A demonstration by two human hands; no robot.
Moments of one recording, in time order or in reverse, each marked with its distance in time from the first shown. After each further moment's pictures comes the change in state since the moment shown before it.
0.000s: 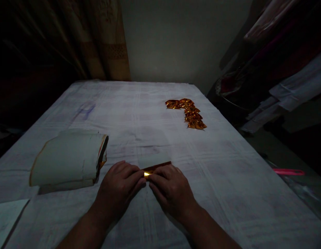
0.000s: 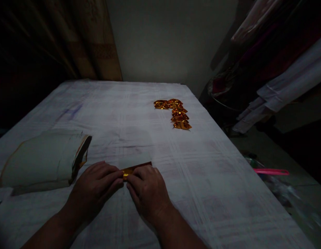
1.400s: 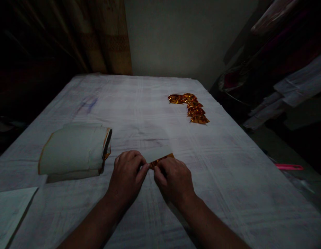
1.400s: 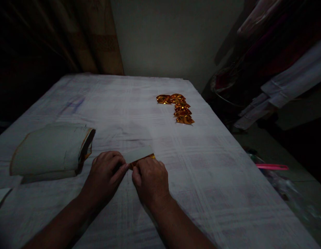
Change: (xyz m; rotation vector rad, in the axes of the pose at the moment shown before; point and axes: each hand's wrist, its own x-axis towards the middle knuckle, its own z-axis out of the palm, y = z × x) left_hand 0.005 0.012 0.015 -0.083 0.040 -0.357; right_hand 0.007 -0.007 0.014 -0.157 0.072 0.221
